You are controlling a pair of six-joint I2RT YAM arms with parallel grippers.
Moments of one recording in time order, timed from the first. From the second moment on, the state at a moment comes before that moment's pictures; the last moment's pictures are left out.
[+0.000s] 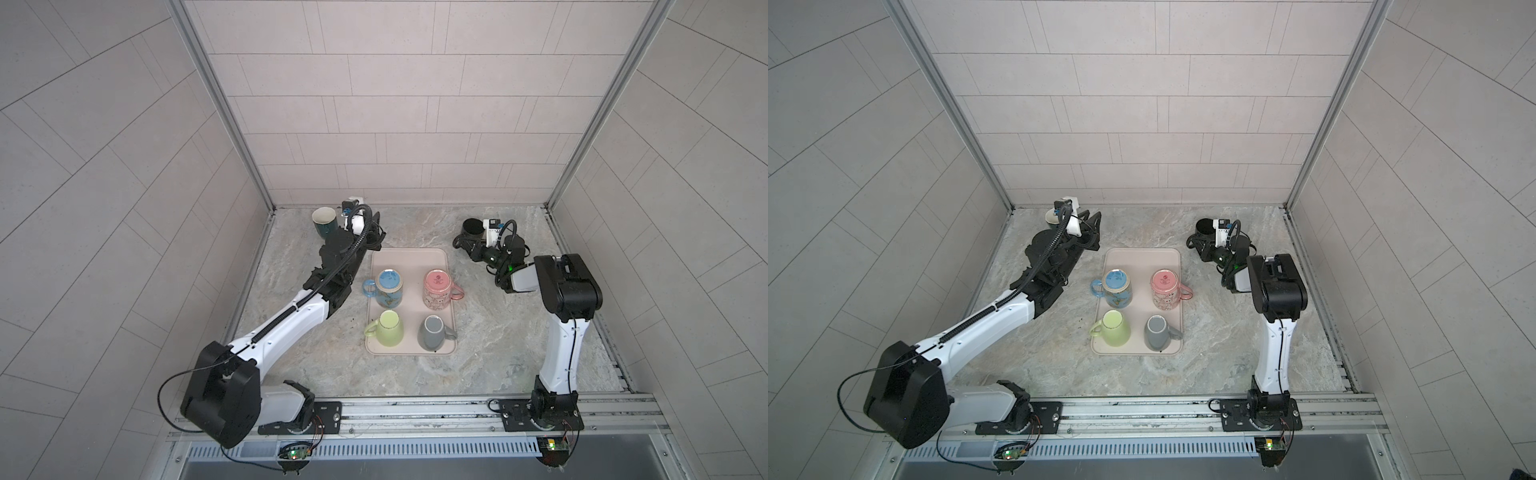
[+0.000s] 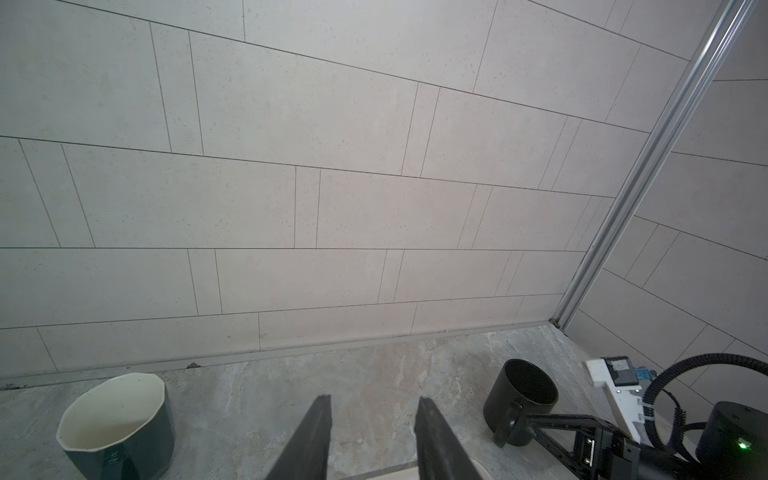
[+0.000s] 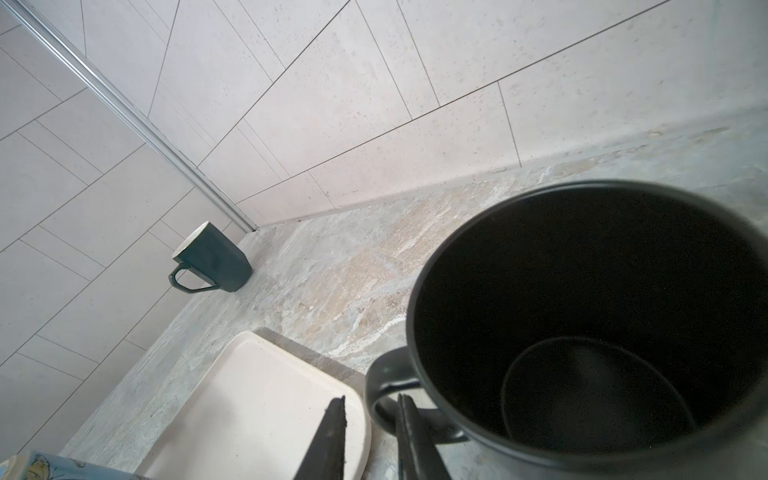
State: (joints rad) left arm -0.47 1.30 0.89 0.43 -0.18 -0.14; right arm 0.00 2.05 0.93 0.93 -0.62 0.45
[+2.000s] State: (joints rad) left arm -0.05 1.12 1.07 -0.49 0.13 -0.45; right arm 0.15 1.56 1.18 -0.95 -0.54 0.90
